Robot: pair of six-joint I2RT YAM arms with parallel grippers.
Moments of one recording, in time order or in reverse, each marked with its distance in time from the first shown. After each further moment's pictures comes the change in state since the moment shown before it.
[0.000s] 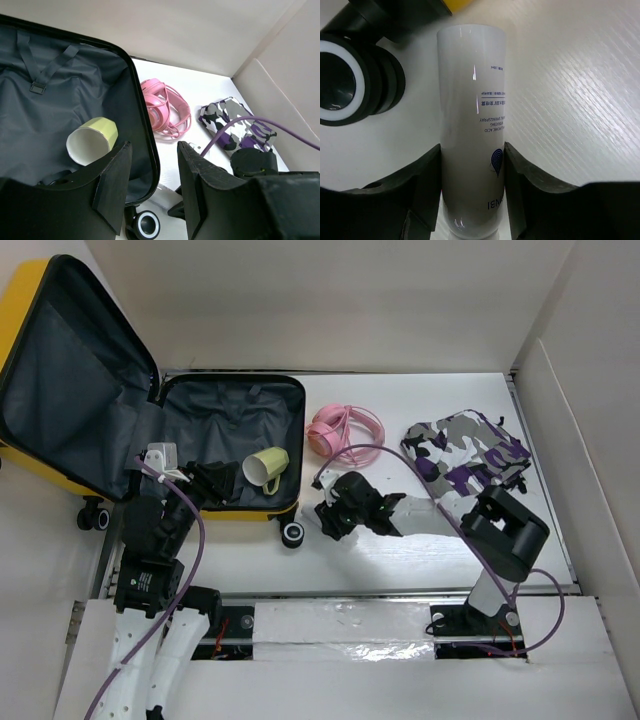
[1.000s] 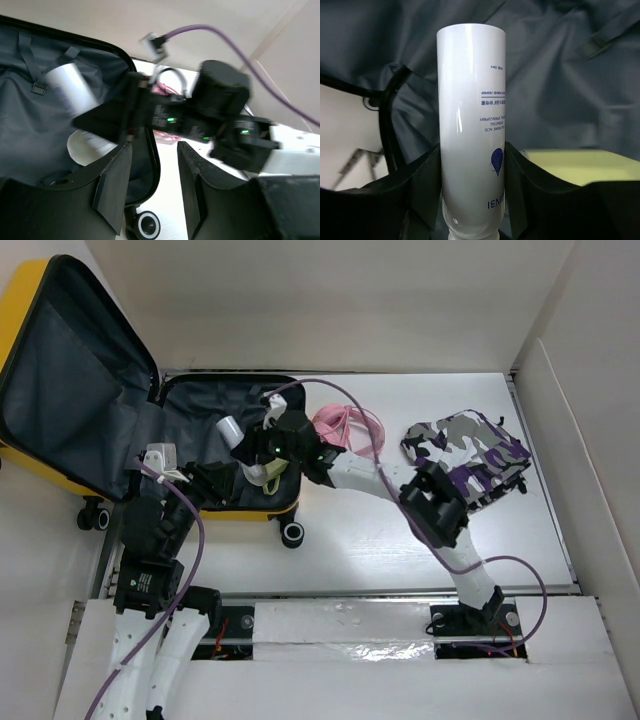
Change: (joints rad) left arm 0.000 -0.004 0.000 0.000 -0.005 0.000; right arm -0.002 0.453 0.846 0.200 -0.058 0.415
